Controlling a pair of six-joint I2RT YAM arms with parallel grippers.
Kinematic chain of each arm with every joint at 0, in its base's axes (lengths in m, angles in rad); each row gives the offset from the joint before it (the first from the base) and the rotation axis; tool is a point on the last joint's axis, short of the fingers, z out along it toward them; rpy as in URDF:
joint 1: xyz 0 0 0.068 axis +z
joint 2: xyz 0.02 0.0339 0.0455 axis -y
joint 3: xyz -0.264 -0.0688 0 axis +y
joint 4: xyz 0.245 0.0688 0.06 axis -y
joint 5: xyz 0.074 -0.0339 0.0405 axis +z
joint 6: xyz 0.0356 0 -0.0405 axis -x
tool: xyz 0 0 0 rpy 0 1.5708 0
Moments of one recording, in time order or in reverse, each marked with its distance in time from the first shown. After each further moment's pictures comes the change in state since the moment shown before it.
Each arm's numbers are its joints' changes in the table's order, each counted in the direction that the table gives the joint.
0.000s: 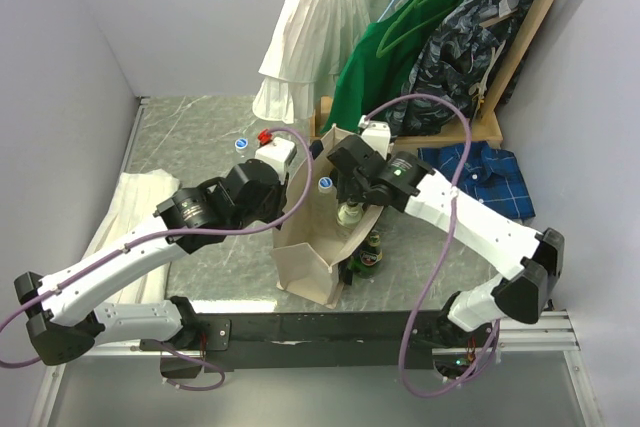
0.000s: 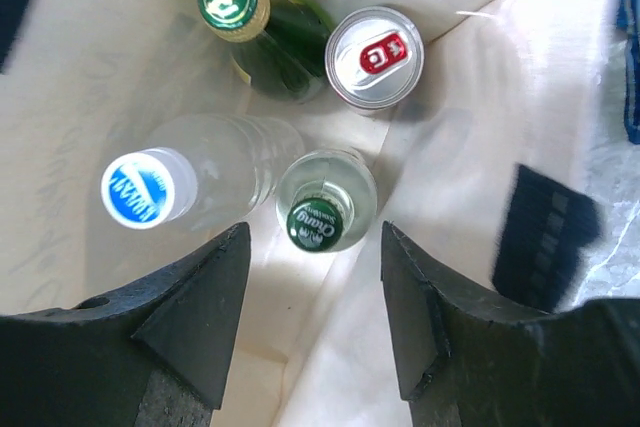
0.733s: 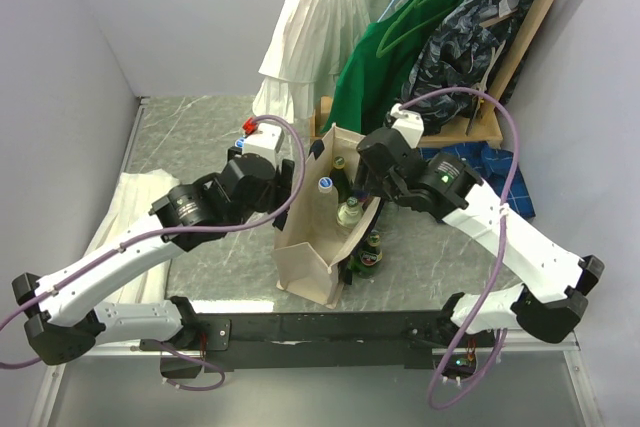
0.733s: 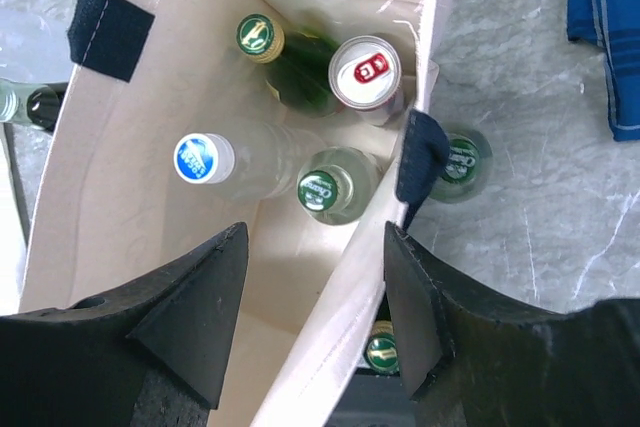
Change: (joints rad) left arm 0.004 -0.003 -0.044 0.013 0.184 0.032; right arm -0.001 0.151 -0.090 -0.092 -0.012 -0.035
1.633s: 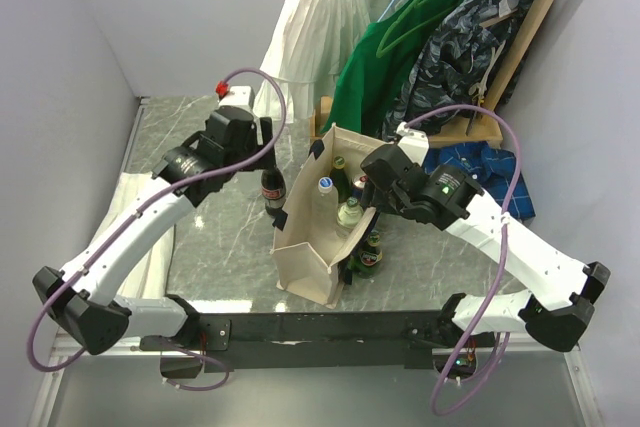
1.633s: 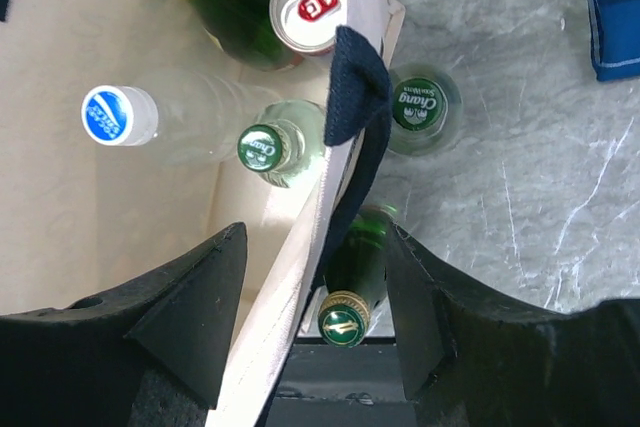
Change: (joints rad) left arm 0.345 -0.139 -0.097 0.035 -0.177 0.019; right arm 0.000 0.069 0.131 -0.043 0.024 -0.067
